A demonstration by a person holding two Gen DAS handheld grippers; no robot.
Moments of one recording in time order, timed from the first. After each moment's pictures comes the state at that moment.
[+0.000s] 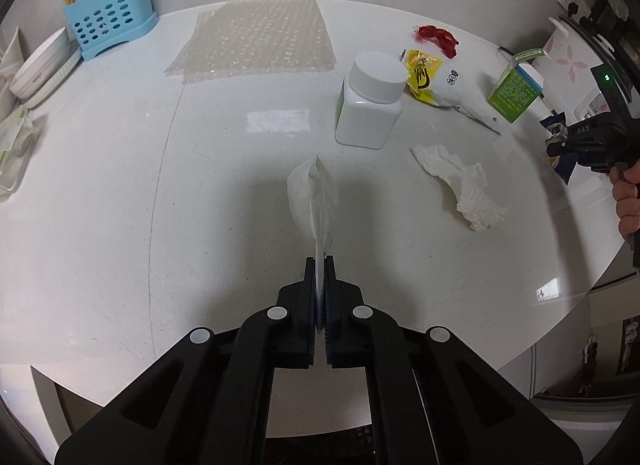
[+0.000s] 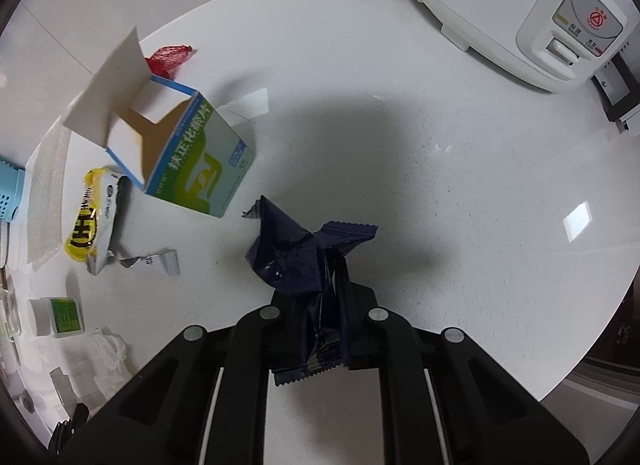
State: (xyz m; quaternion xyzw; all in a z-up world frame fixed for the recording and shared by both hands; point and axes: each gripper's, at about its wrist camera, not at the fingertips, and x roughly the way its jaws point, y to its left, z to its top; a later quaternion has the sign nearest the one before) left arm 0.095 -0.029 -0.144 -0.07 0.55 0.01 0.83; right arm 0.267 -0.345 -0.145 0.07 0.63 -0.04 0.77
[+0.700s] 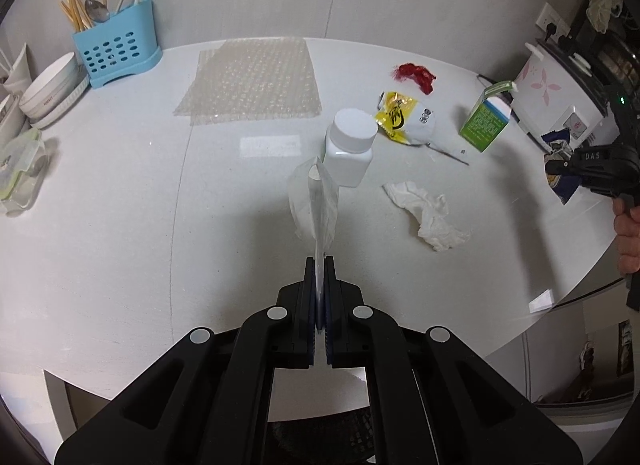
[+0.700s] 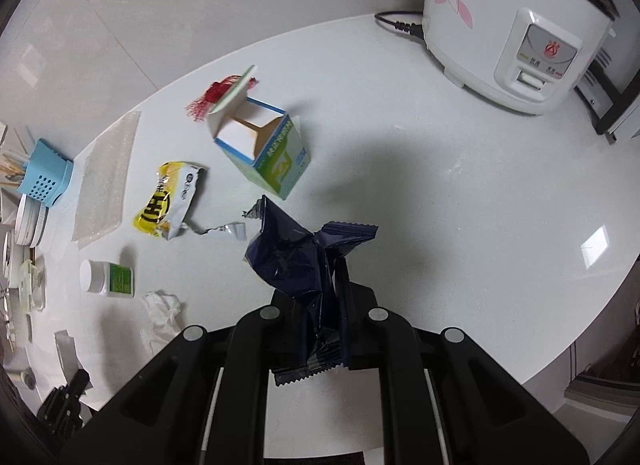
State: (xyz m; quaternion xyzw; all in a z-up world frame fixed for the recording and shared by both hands) left arm 0.078 -0.028 -0.097 -0.07 0.50 -0.01 0.86; right arm 0.221 -0.332 -0.085 0.08 0.58 0.01 0.81
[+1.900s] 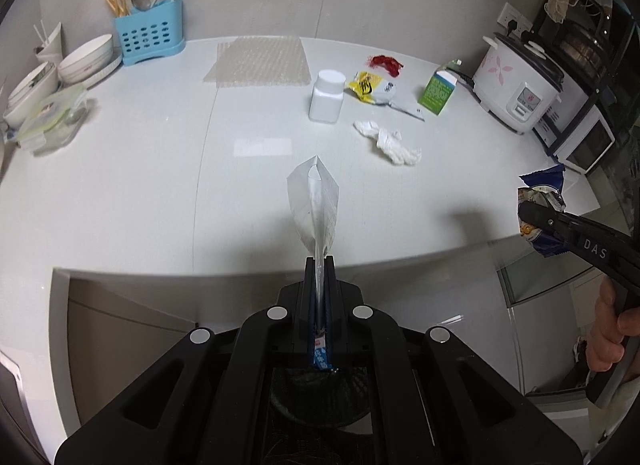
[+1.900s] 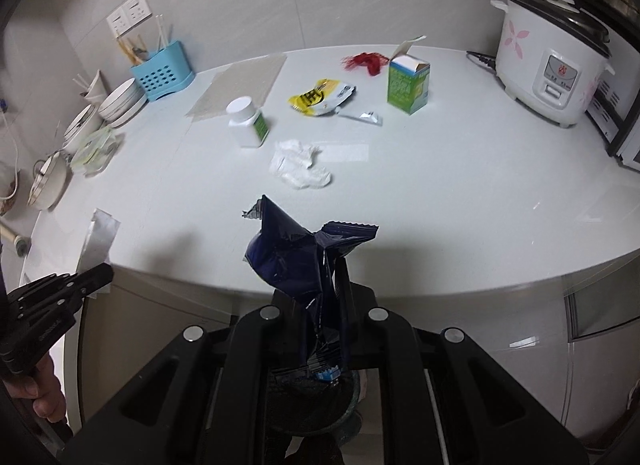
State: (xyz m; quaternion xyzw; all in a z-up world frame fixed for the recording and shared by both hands) left arm -0.068 -0.038 -0.084 -0.08 0.49 -0.02 0.87; right arm -0.007 -0.250 -0.060 0.00 0.51 0.15 0.85
